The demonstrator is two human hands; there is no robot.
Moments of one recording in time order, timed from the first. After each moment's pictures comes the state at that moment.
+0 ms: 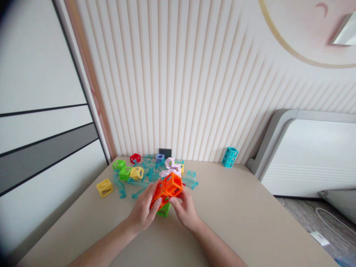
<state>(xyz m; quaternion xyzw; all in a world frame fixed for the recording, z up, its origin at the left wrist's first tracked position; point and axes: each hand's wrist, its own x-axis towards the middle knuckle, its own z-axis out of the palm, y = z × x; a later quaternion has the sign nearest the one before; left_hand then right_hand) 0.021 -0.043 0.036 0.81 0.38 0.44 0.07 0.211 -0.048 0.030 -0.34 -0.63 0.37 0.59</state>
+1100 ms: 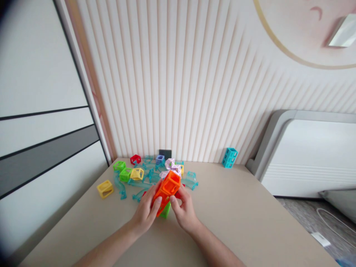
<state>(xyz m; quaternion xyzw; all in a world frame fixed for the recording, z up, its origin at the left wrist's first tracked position) 0.030 -0.045 0.033 0.77 0.38 0.47 0.21 0.206 -0.054 0.042 -0.37 -0.67 0.28 0.58</state>
